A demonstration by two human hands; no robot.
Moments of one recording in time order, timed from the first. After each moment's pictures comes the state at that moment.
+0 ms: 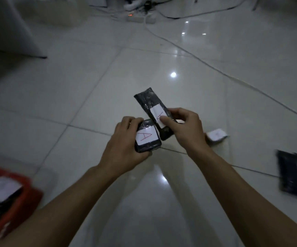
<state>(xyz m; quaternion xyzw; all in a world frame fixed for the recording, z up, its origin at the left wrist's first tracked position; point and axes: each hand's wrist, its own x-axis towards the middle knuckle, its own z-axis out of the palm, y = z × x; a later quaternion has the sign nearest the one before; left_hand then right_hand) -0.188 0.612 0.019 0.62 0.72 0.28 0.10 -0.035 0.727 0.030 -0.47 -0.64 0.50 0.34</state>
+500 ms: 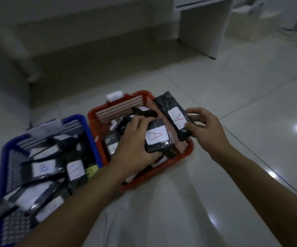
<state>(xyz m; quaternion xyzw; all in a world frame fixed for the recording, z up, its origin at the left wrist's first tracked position) -0.331 0.293 0.056 0.30 0.89 0.33 -0.01 -0.294 0.508 0.054 -0.18 -0.78 0.59 0.11</state>
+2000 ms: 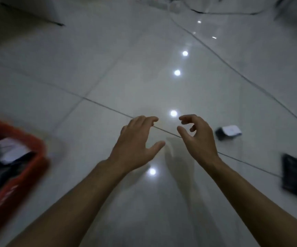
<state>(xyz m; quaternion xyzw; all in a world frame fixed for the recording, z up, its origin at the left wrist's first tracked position) -0.183 0.573 -0.004 0.59 0.74 0.27 0.17 -0.016 0.687 -0.018 -0.47 -0.78 0.31 0.27</state>
